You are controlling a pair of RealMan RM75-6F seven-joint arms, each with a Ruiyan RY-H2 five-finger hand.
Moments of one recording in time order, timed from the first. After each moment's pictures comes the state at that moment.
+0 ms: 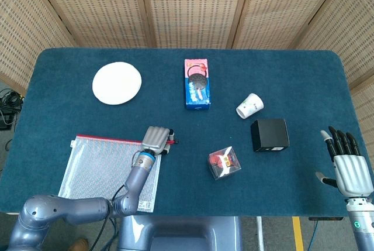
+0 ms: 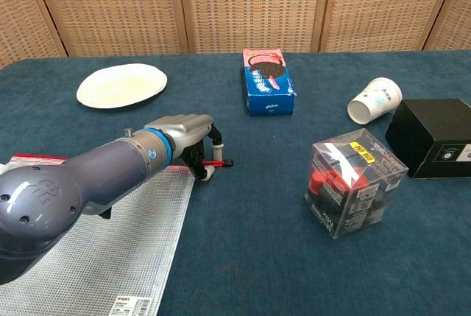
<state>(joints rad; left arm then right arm) -0.98 -1.96 -0.26 -1.22 0.59 0.95 0.70 0.13 -1.16 0.09 -1.48 -1.50 1.47 -0.02</state>
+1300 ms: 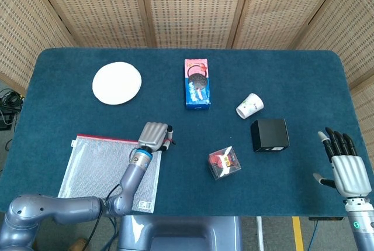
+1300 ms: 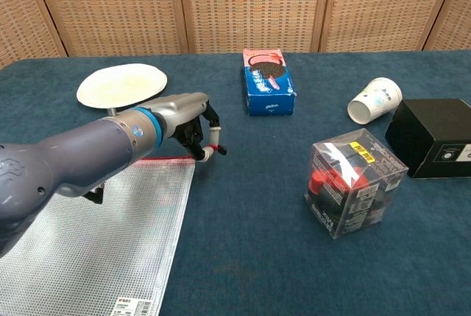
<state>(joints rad) -0.95 -1.87 -0.30 -1.35 0.65 0.98 0.63 0.13 -1.16 0.08 -1.49 -1.51 1.45 0.01</state>
